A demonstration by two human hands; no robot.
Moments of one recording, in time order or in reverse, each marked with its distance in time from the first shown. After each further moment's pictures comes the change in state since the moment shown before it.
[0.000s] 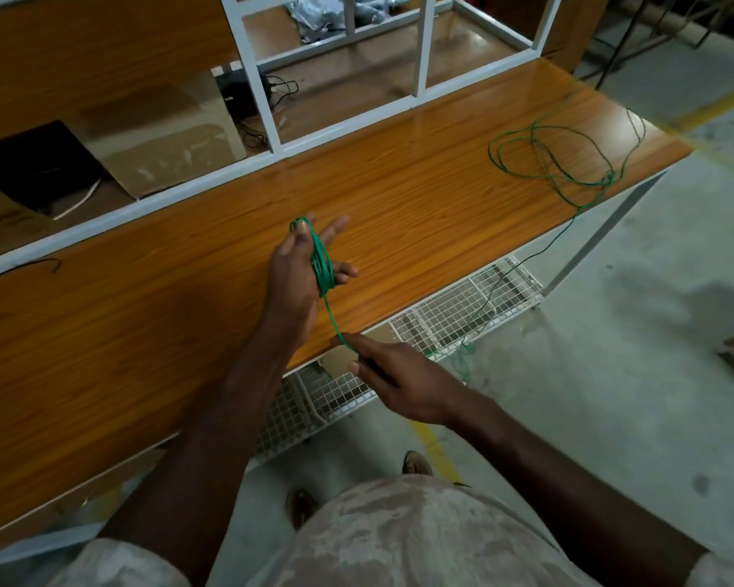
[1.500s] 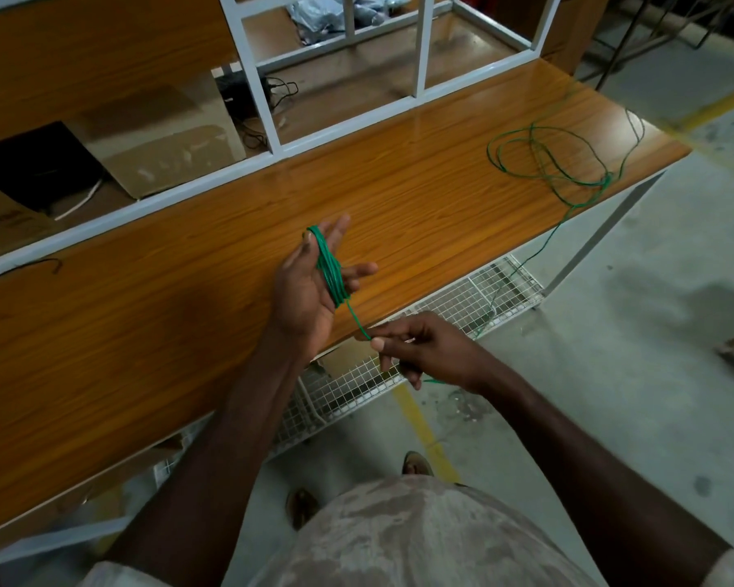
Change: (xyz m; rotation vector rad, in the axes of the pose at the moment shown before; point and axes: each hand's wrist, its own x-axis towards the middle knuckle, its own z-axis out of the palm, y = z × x) left_hand -0.026 0.000 0.013 -0.205 -0.122 -0.029; right_hand -0.005 0.014 -0.045 0.563 -0.033 0.247
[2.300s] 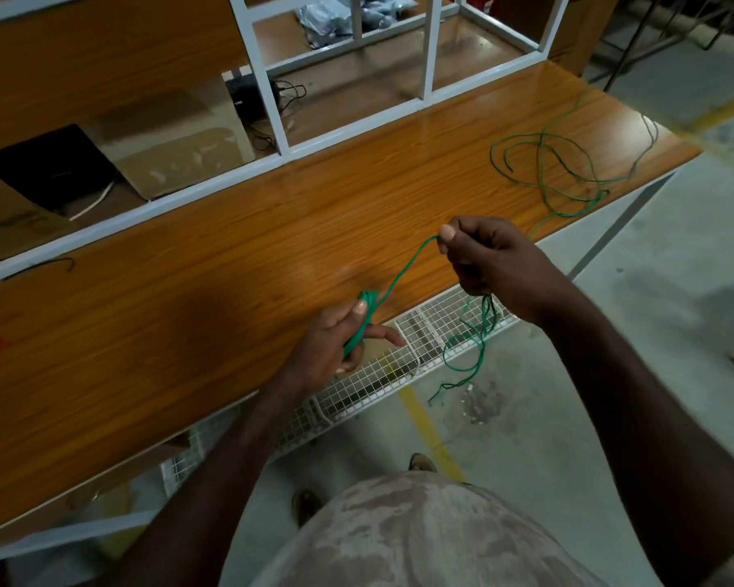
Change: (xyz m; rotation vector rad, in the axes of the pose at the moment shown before) left_hand -0.034 -0.034 -0.029 0.537 -0.259 -0.152; right_hand 0.002 -0.070 -0.075 0.067 0.203 -0.187
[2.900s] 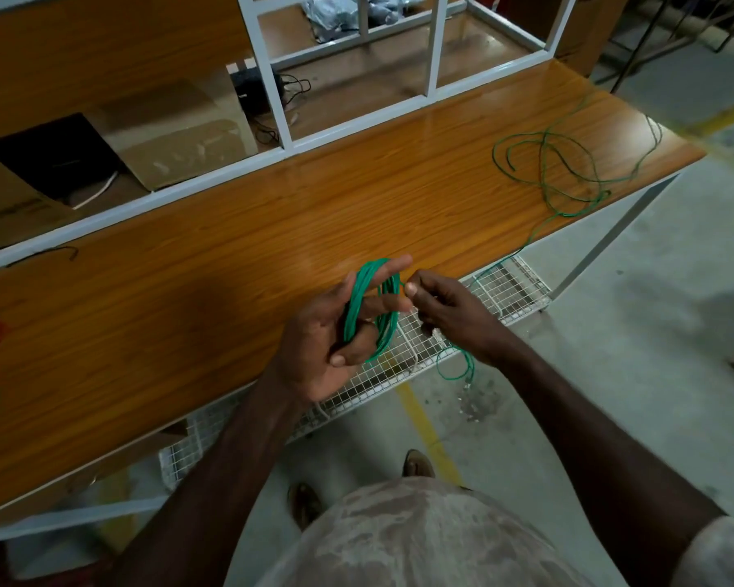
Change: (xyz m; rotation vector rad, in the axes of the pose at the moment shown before) left_hand -0.015 0.042 0.021 -0.729 -0.272 0.078; right_hand -0.011 0.078 0.037 -0.137 -0.051 0.054
